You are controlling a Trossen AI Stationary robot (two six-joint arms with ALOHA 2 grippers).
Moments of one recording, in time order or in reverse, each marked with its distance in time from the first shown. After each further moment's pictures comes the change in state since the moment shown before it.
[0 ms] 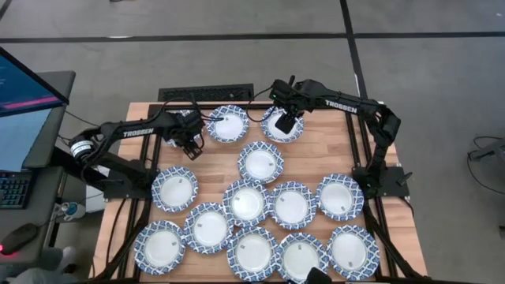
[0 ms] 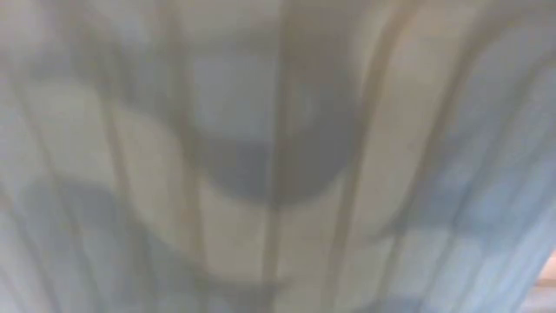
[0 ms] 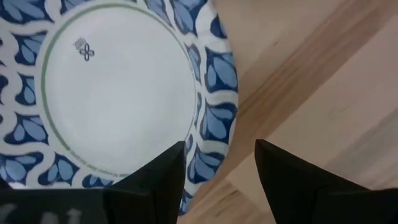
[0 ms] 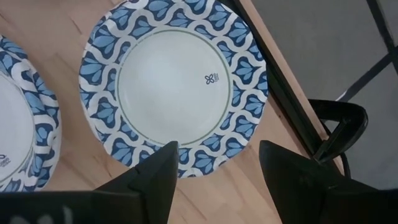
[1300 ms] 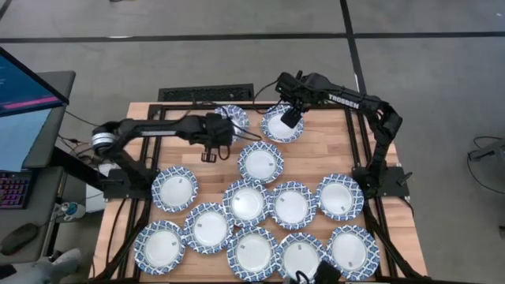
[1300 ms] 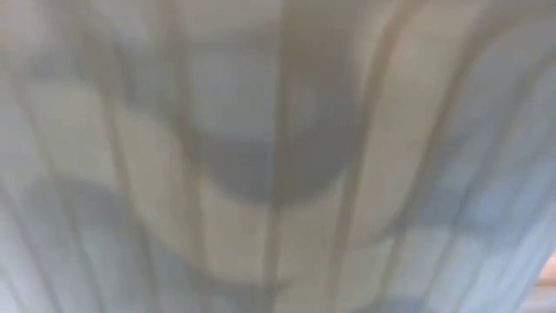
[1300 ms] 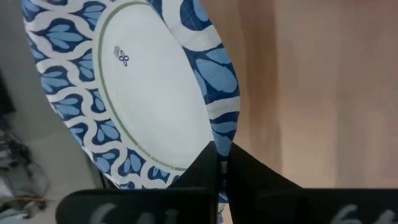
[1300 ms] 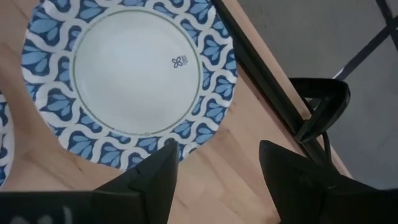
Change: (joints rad) left arm -0.312 0.242 0.378 -0.025 -0.170 0.568; right arm -0.083 0.000 0.000 -0.051 -0.004 -0.014
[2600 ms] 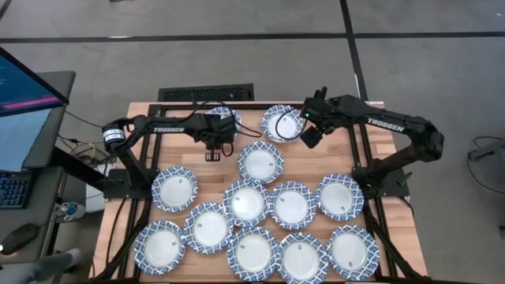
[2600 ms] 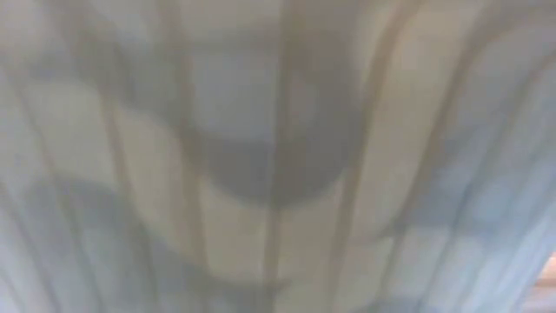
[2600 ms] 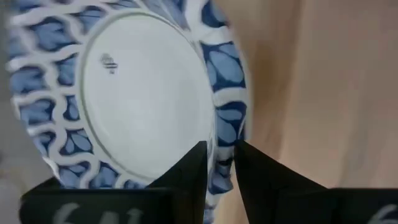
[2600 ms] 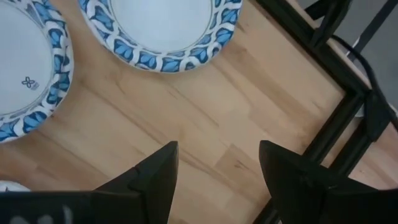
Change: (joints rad) left arm 0.057 0.087 0.001 0.006 0.044 -0.132; right arm 0.193 -0.450 -0.354 -0.069 0.011 0.366
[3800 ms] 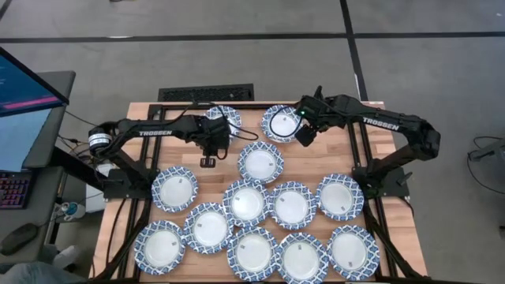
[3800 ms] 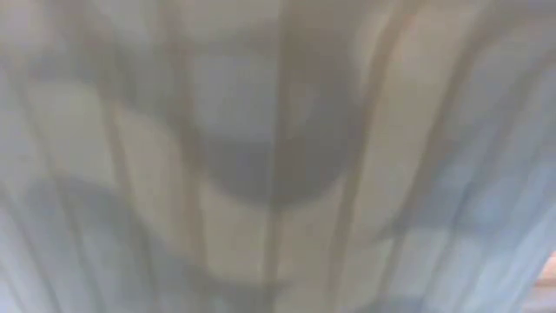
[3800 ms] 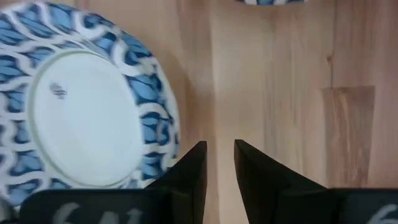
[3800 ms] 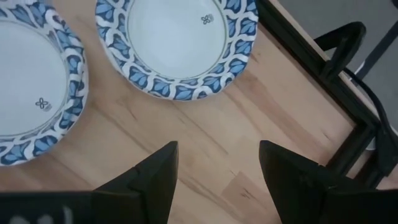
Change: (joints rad) left arm -0.028 -0.141 -0.053 -0.011 0.216 0.043; right arm -0.012 0.037 0.000 0.114 -0.003 -0.089
